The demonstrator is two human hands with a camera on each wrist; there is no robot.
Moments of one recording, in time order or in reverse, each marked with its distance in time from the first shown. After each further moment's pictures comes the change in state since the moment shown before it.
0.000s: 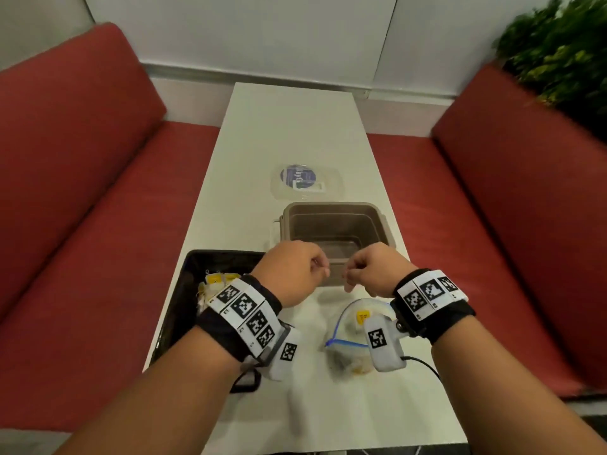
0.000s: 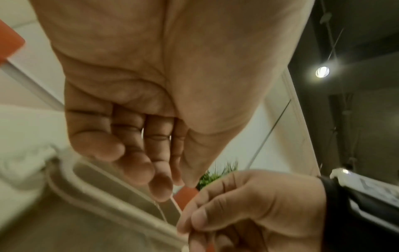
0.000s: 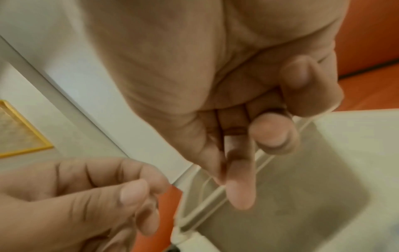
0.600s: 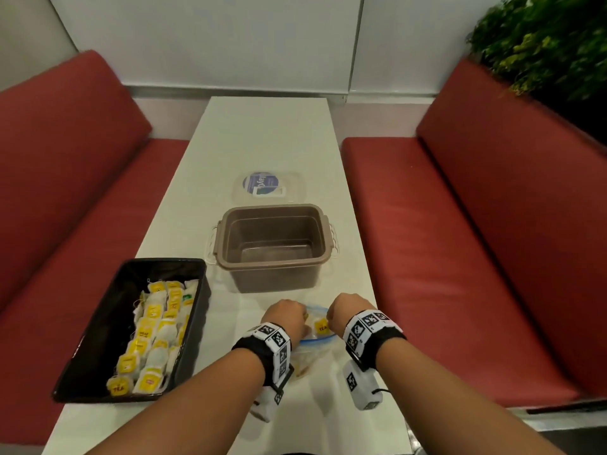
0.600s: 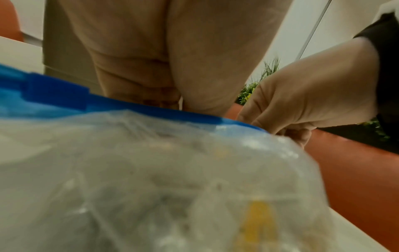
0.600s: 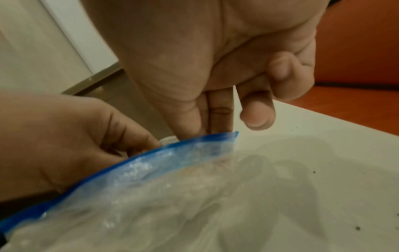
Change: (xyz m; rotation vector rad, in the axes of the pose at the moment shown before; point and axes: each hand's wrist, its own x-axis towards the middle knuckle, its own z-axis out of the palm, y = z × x) left_hand 0.059 0.025 0.196 0.401 -0.281 -0.283; right_hand 0.031 0.157 0.054 -0.287 -0.061 0.216
